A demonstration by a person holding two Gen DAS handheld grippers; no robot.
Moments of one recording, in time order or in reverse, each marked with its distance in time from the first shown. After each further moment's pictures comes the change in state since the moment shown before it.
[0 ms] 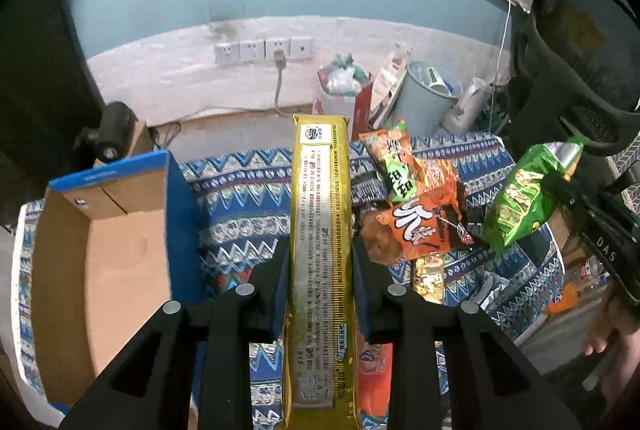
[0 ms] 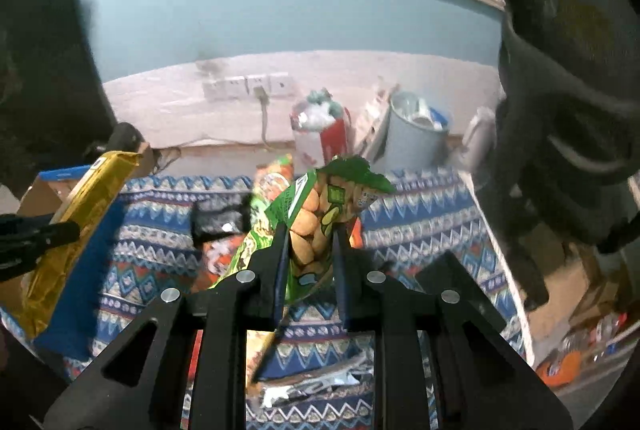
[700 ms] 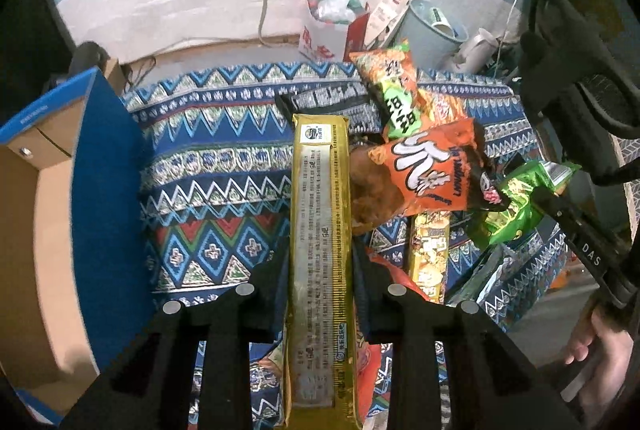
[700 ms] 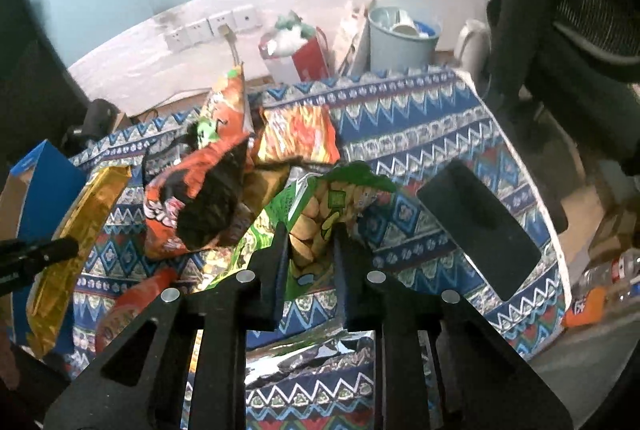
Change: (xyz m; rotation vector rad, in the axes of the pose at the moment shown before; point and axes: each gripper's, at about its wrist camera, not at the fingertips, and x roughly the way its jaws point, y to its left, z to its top) left arm 0.077 -0.015 -0.021 -0.044 0.237 -0.053; right arm 0.067 -0.052 -0.055 0.175 0.234 -0.006
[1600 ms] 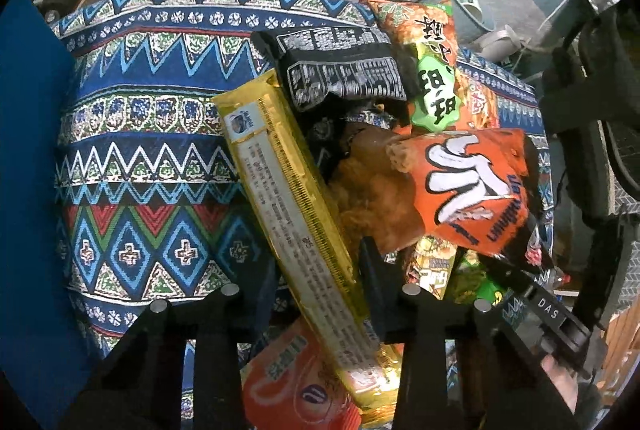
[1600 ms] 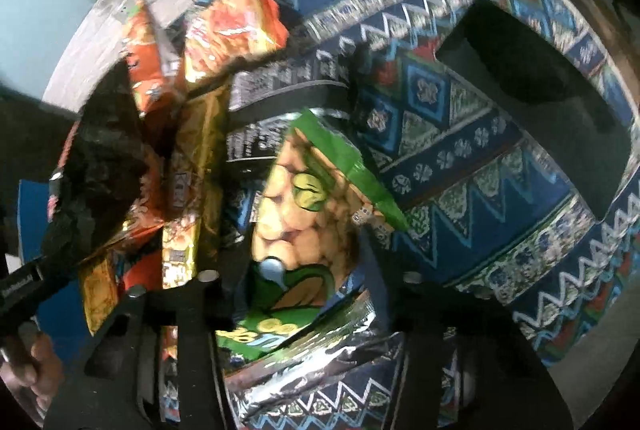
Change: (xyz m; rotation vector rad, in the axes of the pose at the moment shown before) left arm 0.097 -0.002 0.022 -0.190 0.206 -0.107; right arm 0.090 -0.041 -0.020 0.284 0.318 0.119
